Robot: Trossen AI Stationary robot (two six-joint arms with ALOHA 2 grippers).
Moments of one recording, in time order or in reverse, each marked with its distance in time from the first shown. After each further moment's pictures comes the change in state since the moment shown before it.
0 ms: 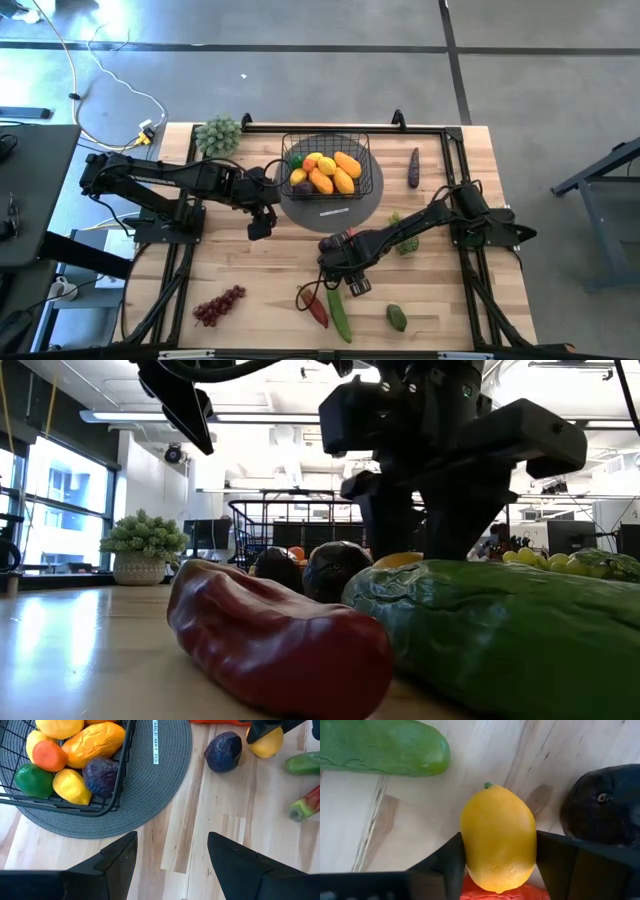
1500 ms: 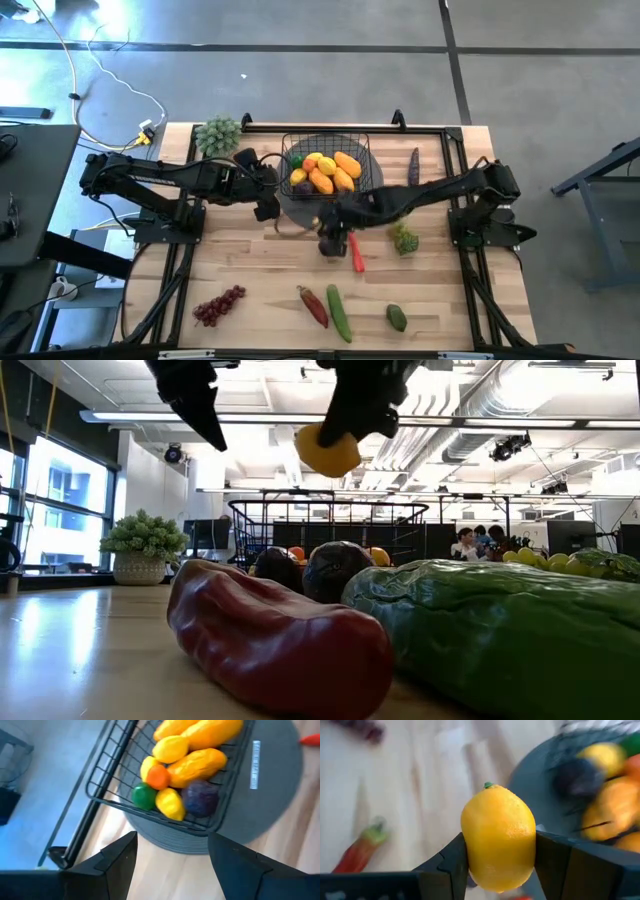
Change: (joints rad) left arm 0.011 0.000 0.000 0.006 -0.451 0.014; right arm -0.185 -0.281 0.001 0.122 0.162 0.389
